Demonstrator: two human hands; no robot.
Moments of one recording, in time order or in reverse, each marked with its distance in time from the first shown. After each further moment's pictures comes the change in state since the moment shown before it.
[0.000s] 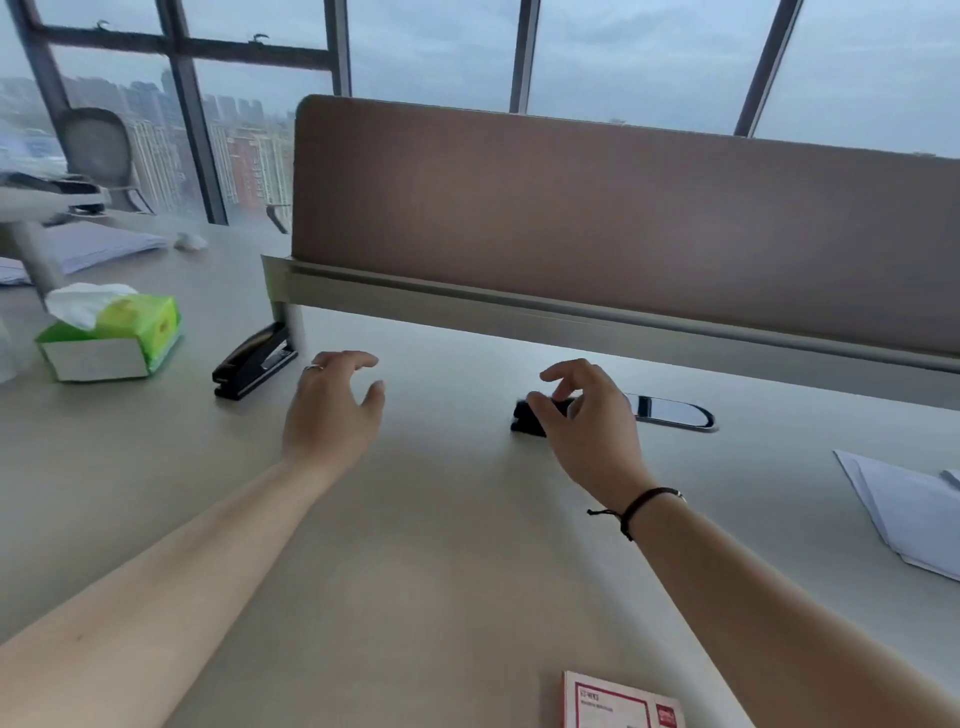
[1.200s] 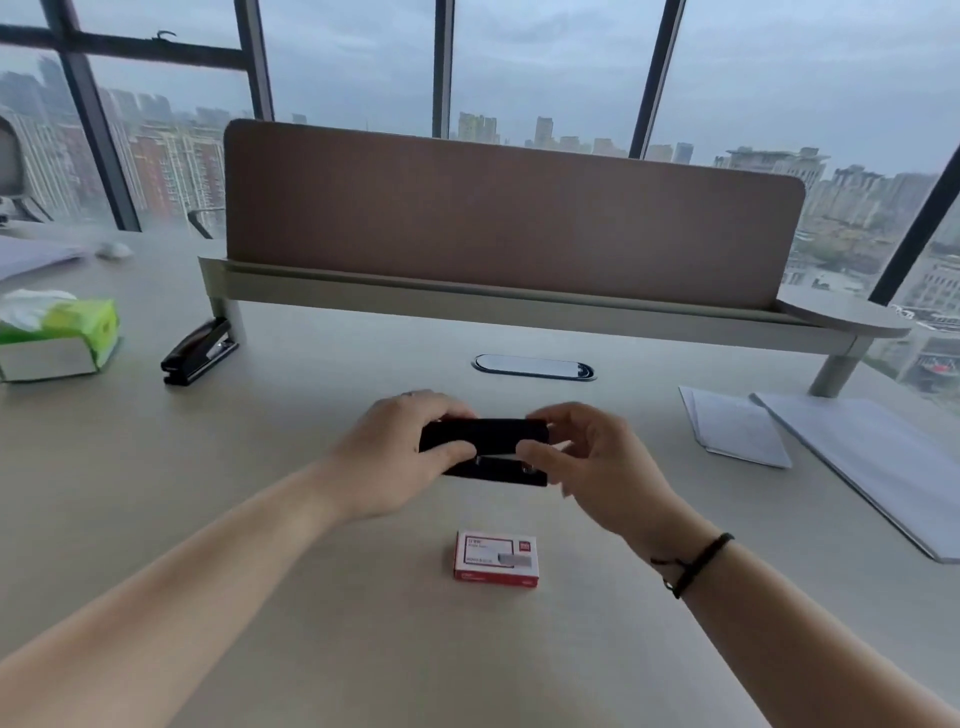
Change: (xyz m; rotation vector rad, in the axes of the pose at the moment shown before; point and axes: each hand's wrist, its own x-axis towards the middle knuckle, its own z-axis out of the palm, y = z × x) left_hand -0.131 0.155 -0.063 -0.215 -0.627 0.332; right_hand -0.141 -0.024 -0.129 0.249 -0.168 0.165
